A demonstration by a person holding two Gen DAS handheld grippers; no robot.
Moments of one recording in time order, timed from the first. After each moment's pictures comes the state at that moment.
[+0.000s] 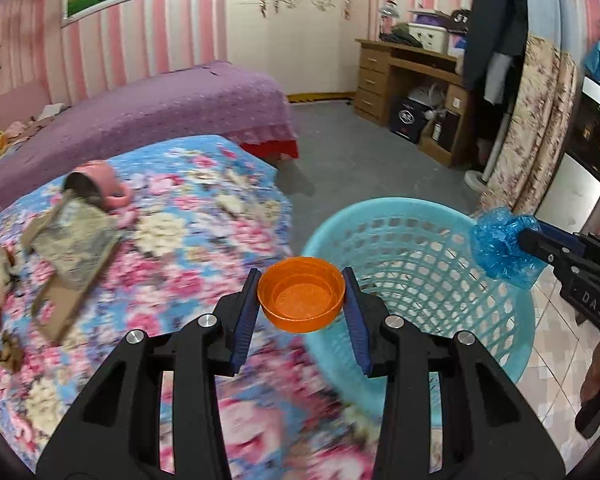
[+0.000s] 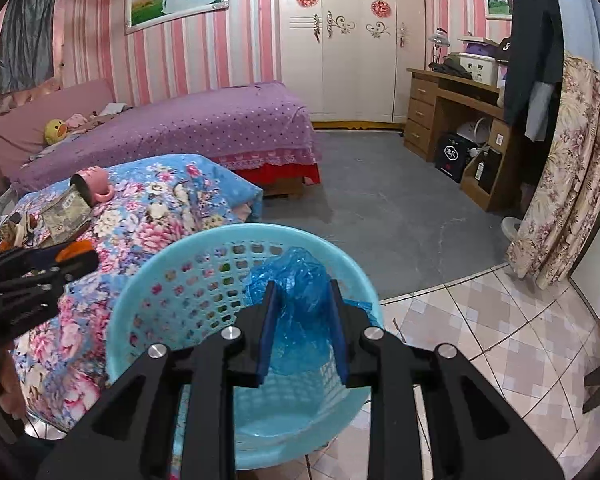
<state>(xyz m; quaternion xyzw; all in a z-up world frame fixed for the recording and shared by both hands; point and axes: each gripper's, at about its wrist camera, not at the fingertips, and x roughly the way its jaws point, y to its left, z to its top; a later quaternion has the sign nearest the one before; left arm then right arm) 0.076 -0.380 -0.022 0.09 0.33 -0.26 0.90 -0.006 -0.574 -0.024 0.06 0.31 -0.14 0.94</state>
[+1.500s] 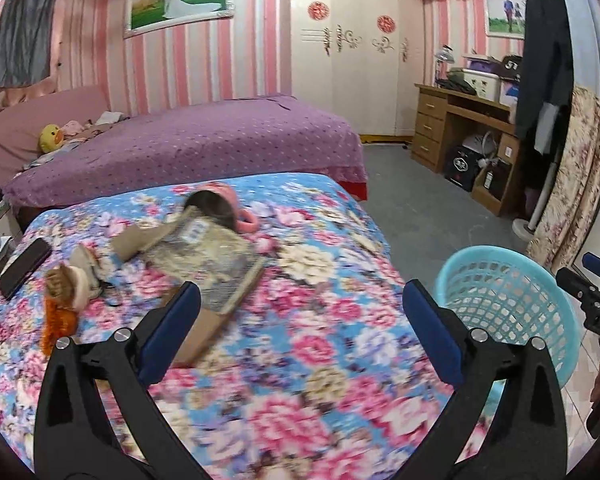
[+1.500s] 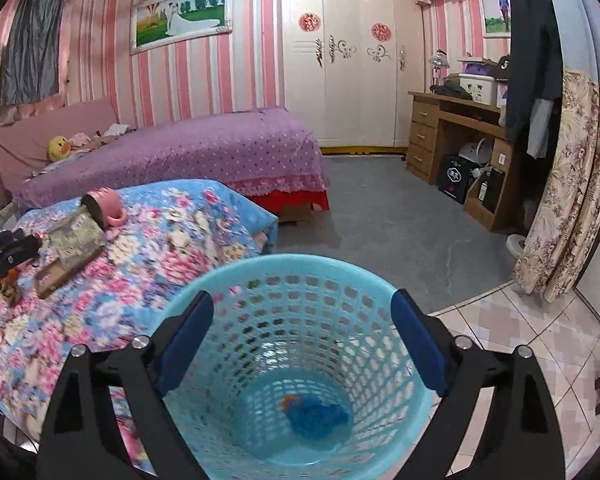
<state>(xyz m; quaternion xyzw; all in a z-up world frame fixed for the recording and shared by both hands) 0.099 -0.243 0.009 0.05 0.27 -0.17 0.95 0.010 -0.526 -0.017 0.05 0.25 -0.14 0.96</state>
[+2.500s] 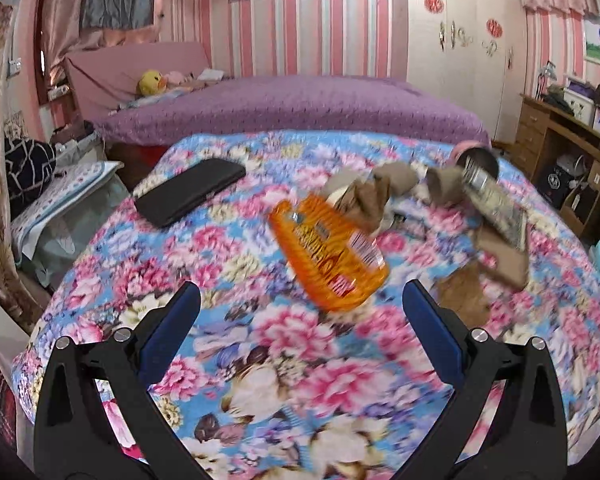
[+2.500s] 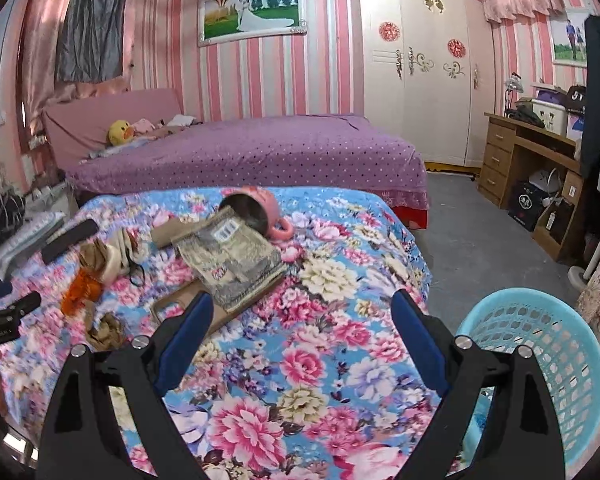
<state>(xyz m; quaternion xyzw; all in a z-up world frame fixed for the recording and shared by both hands) 0.130 0.040 -0.043 0.01 0.31 -0.01 0.95 0.100 -0.301 -0.021 0.03 0.25 -0.04 0.97</state>
